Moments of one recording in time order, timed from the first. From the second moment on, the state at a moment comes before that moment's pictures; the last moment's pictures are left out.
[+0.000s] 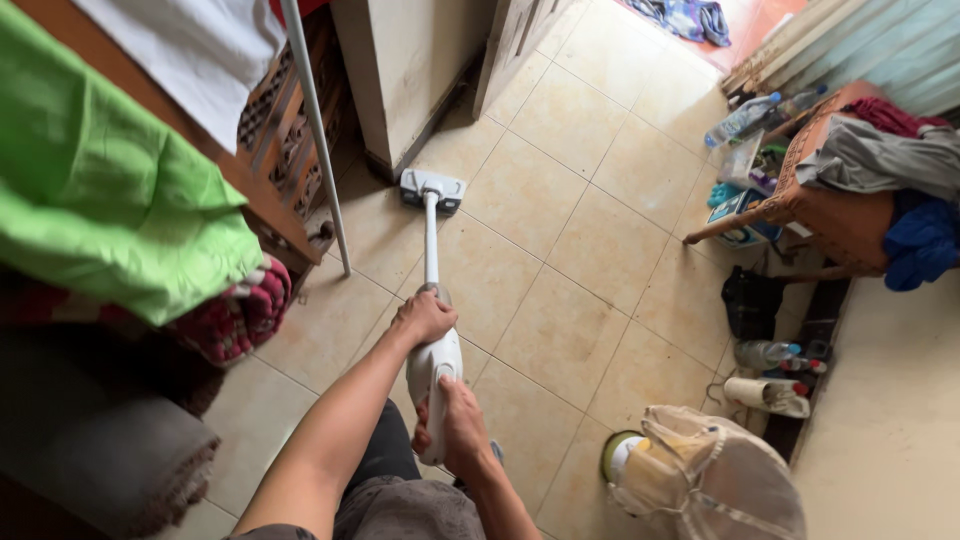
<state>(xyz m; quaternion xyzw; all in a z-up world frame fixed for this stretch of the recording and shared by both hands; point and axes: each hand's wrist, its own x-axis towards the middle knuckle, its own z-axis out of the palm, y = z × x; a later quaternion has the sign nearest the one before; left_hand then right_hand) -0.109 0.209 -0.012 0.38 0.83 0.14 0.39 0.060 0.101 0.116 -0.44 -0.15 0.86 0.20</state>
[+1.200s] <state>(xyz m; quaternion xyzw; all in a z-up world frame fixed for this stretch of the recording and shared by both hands) 0.003 0.266 -0.096 0.19 0.69 0.64 0.28 0.132 0.300 0.192 -0.40 -0.86 0.23 -0.21</state>
